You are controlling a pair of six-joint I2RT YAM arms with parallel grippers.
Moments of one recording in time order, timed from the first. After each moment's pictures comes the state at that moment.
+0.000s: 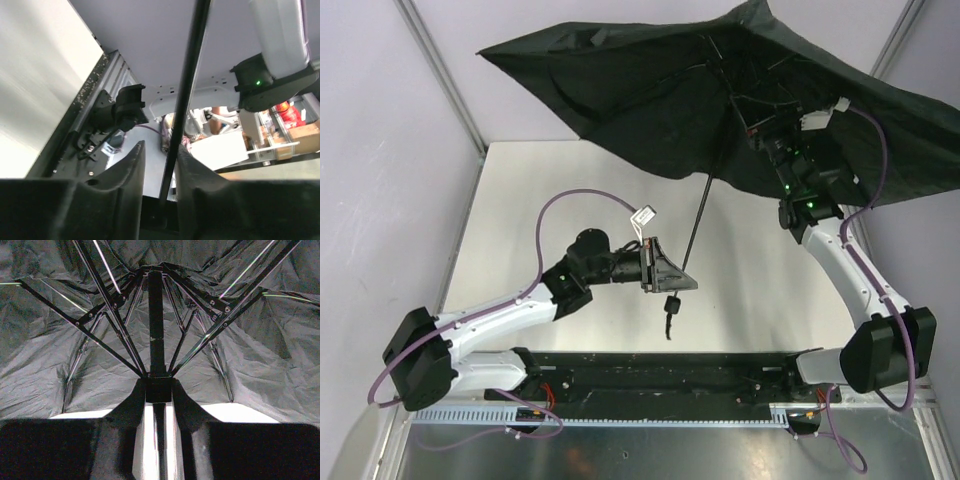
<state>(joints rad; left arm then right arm) -0.89 1.18 0.74 0.41 0.59 -1.09 0.25 1.33 1.20 0.49 -0.12 1.23</state>
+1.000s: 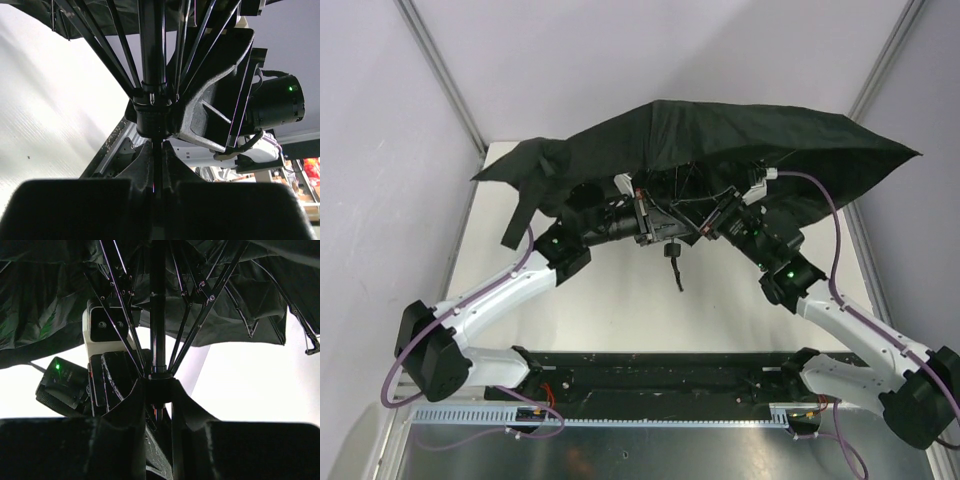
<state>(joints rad) -0.73 1.29 1.04 0.16 0.53 -1.04 0.63 1.02 0.79 0.35 -0.13 1.13</state>
